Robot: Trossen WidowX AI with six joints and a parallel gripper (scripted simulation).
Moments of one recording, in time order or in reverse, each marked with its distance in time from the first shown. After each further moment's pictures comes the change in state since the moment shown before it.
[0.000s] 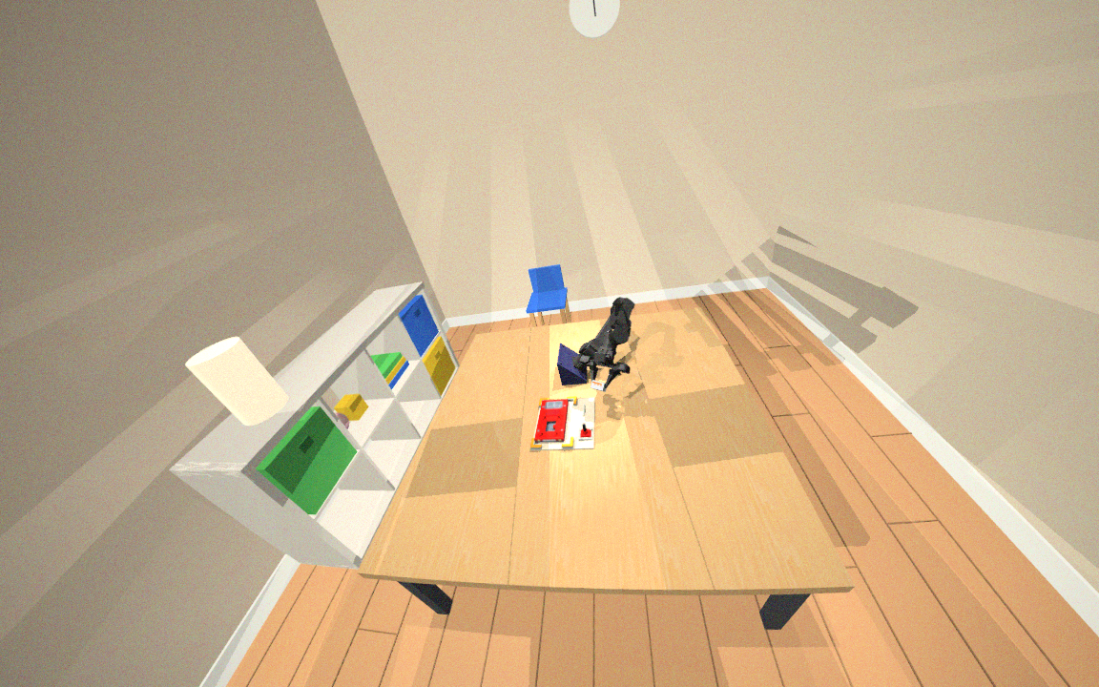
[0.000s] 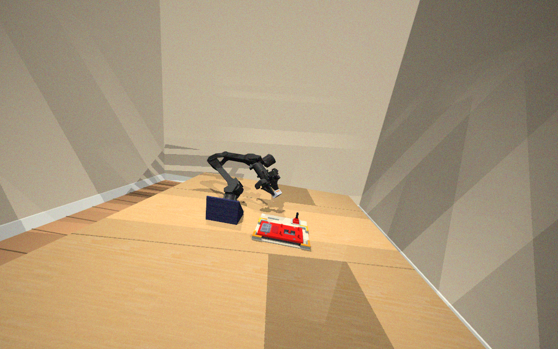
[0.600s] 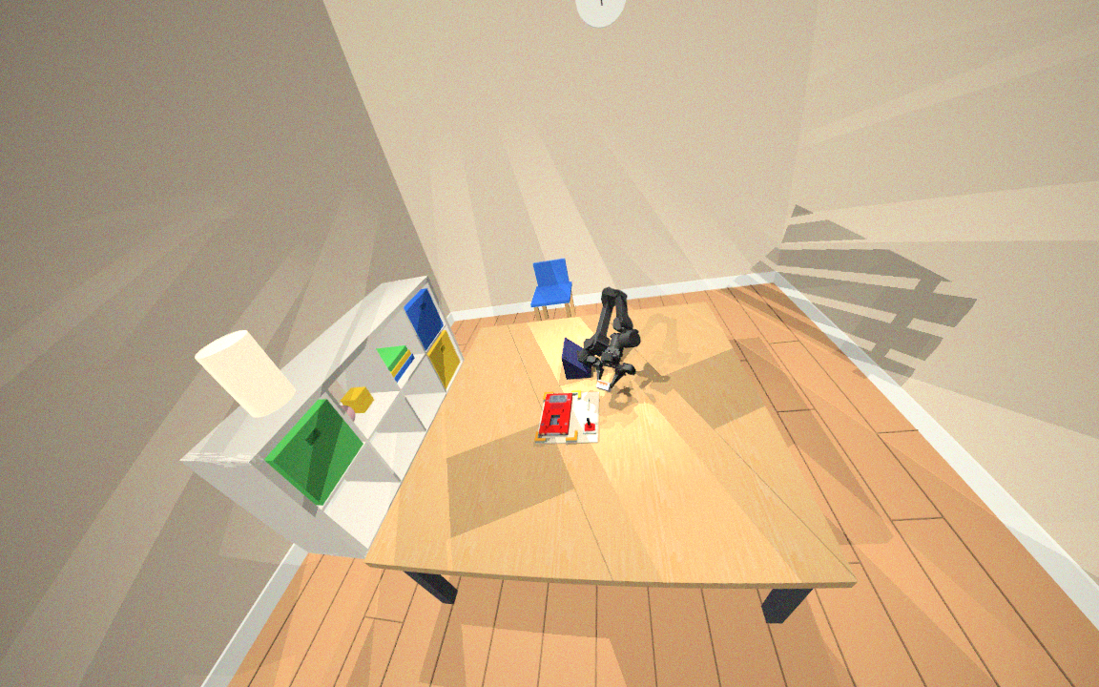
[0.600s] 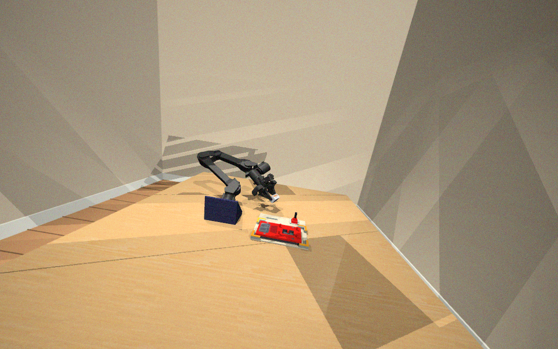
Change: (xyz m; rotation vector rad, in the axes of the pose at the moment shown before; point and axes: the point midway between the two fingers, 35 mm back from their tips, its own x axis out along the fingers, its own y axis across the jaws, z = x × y) arm 0.018 0.001 -0.027 0.003 -0.116 0.007
